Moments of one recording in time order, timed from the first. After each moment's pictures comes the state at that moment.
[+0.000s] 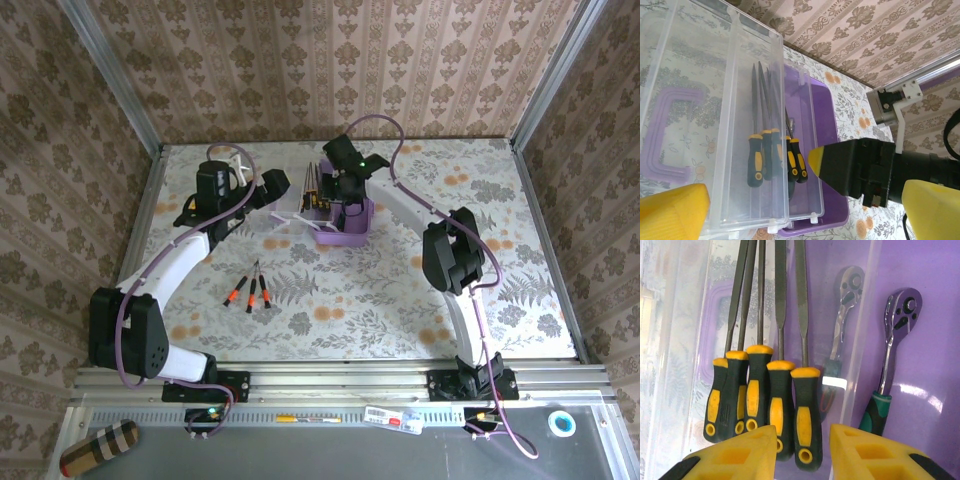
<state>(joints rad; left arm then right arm) -0.29 1.41 1.01 -0.05 0.40 -0.66 0.53 2.18 1.96 -0.76 -0.03 0.58</state>
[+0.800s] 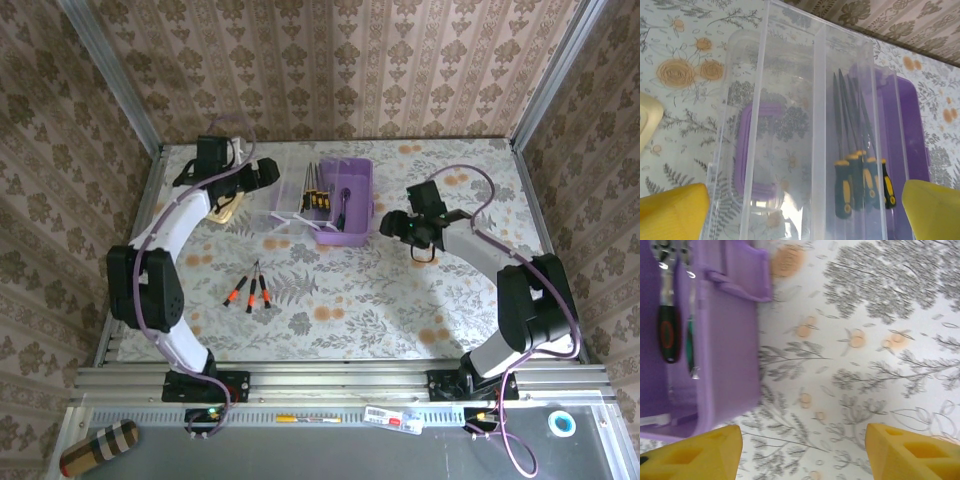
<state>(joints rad) -0.20 1.73 1.43 -0.44 0.33 -0.38 0.26 1.57 0.98 -0.37 -0.10 0.60</state>
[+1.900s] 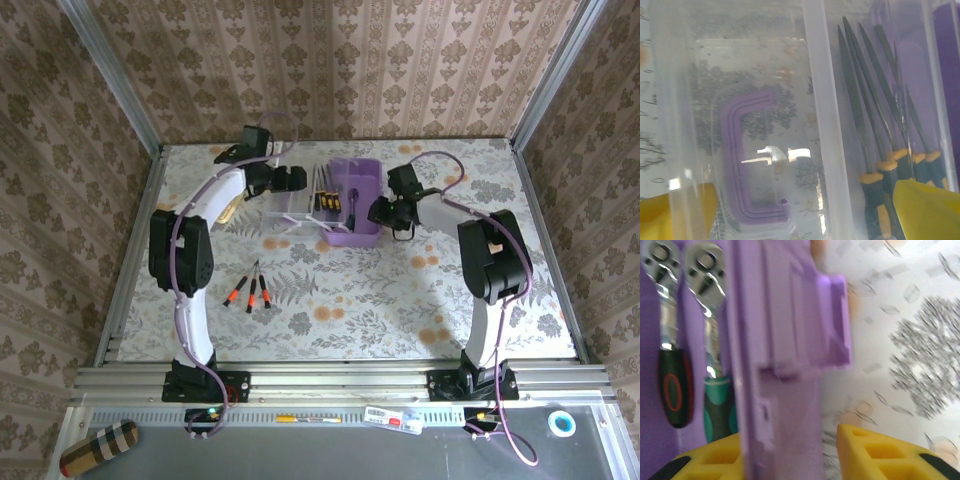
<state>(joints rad) -0.34 2.04 1.71 -0.63 0.29 -0.24 0.27 1.94 1.27 -0.36 -0.15 0.58</state>
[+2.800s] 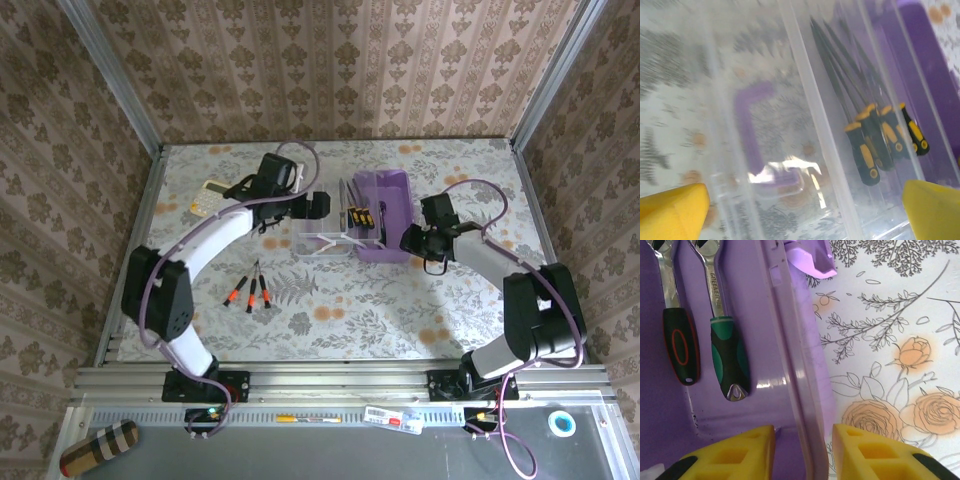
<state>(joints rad) -0.55 1.64 1.34 -0.48 0.13 -0.35 0.20 1.49 0.86 -0.41 -0.08 0.57</state>
